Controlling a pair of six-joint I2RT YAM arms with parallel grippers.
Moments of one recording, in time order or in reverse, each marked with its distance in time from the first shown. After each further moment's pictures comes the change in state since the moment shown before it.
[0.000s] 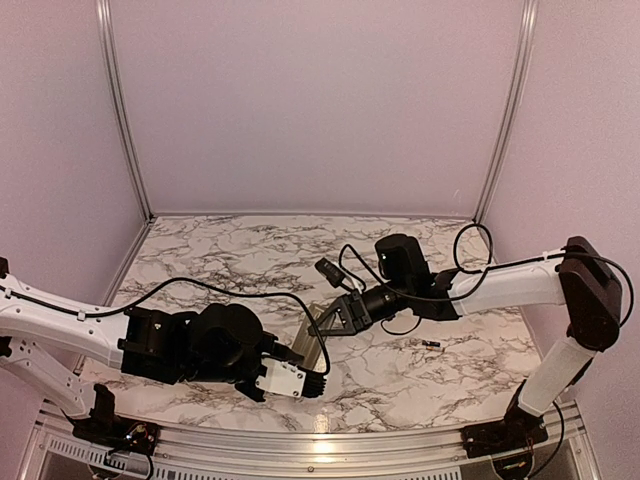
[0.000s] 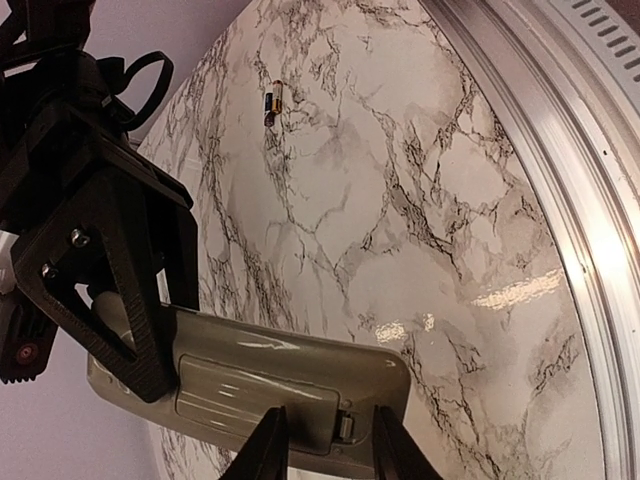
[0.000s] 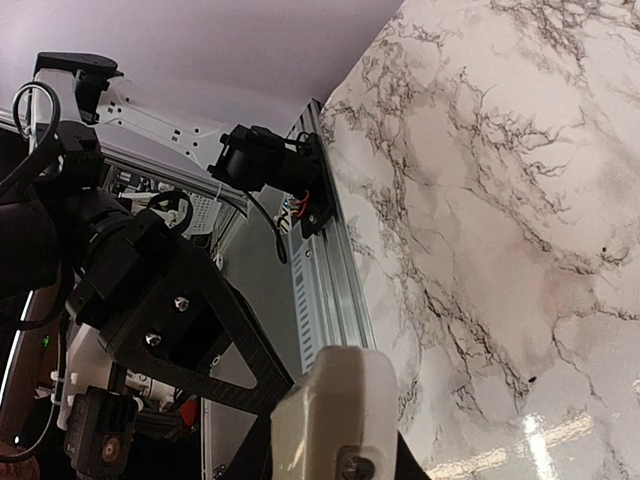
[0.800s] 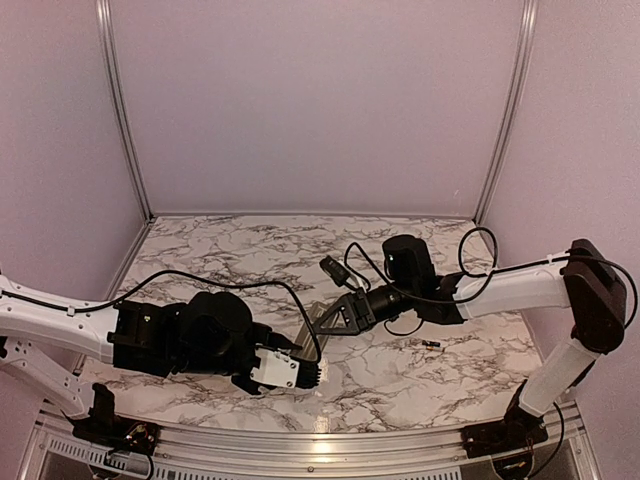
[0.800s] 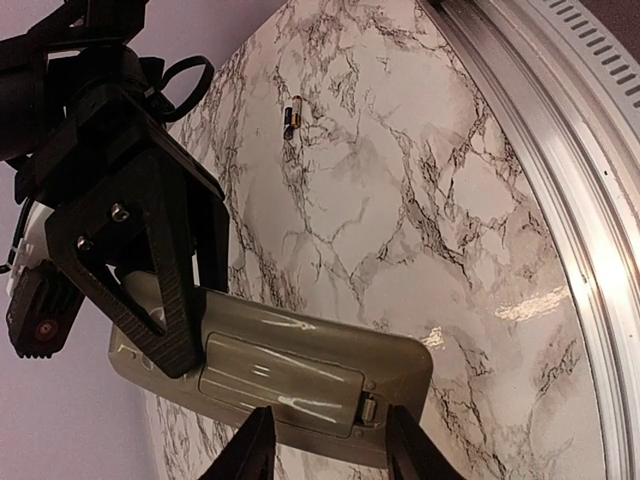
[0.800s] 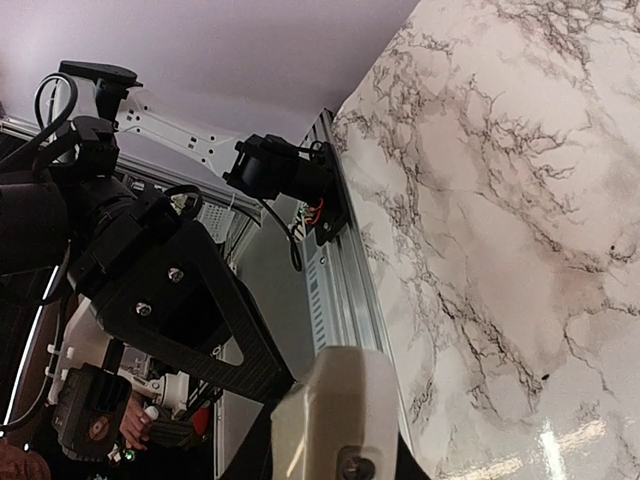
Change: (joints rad) left arm 0.019 -0.050 -0.001 0.000 0.045 -0.003; right arm -0.007 -0.030 -0.043 0.077 -0.003 0.064
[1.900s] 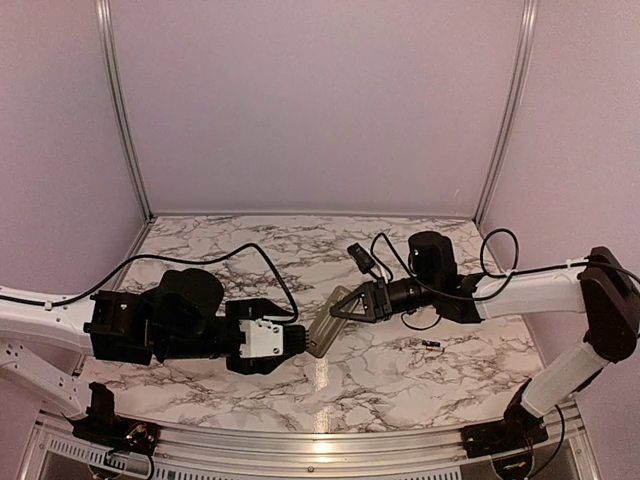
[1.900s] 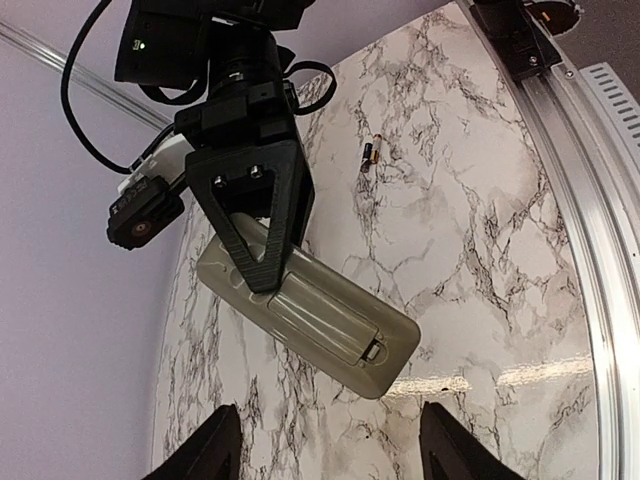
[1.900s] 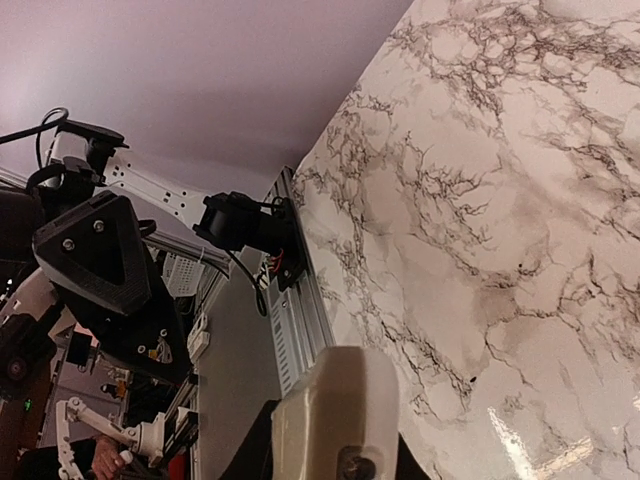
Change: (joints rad) left arm 0.044 -0.113 0.000 0.049 -0.007 -0.131; right arm -0.105 -0.106 -0.095 0.038 0.087 -0.001
